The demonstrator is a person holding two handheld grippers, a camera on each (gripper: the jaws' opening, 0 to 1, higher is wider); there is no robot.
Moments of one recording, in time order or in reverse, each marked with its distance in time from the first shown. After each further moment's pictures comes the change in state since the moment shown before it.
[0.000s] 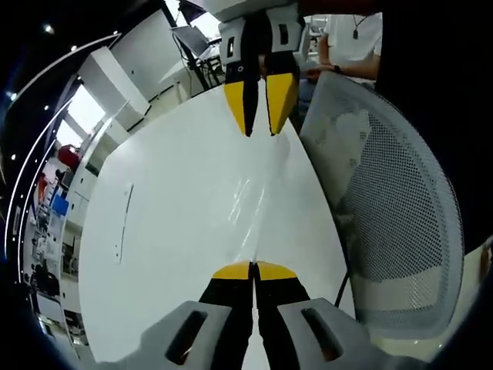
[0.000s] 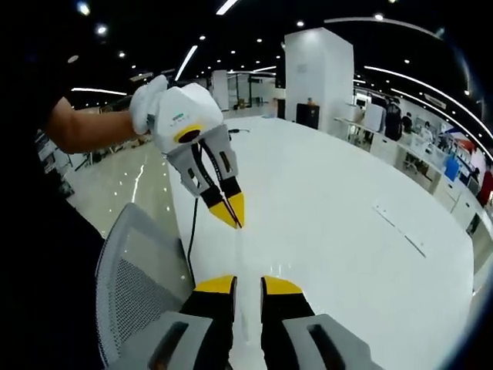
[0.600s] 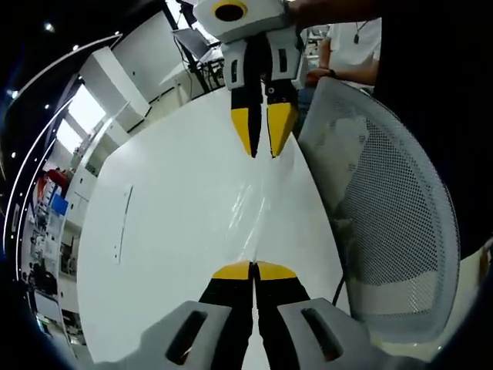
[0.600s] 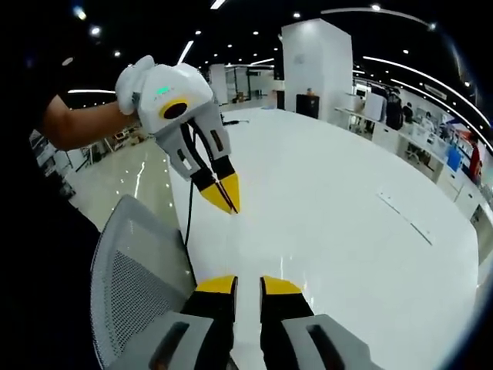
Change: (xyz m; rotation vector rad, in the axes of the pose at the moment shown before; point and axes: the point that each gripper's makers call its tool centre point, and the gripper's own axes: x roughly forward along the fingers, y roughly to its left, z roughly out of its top) left arm -0.004 -0.004 0.007 -0.010 -0.019 -0.004; right arm 0.014 0.000 -0.021 0.036 0.043 0.019
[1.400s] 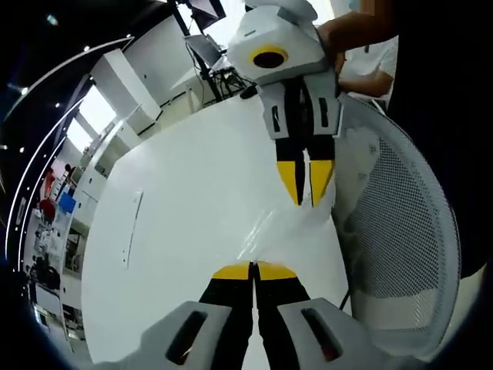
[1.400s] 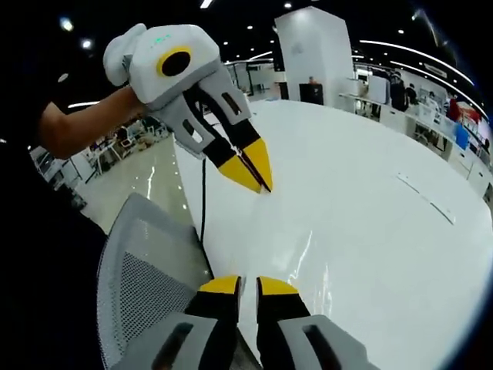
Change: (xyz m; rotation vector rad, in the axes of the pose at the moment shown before) left arm -0.002 0.012 0.023 -0.032 -0.039 0.056; right arm 0.027 0.026 -0.015 0.077 0.019 0.078
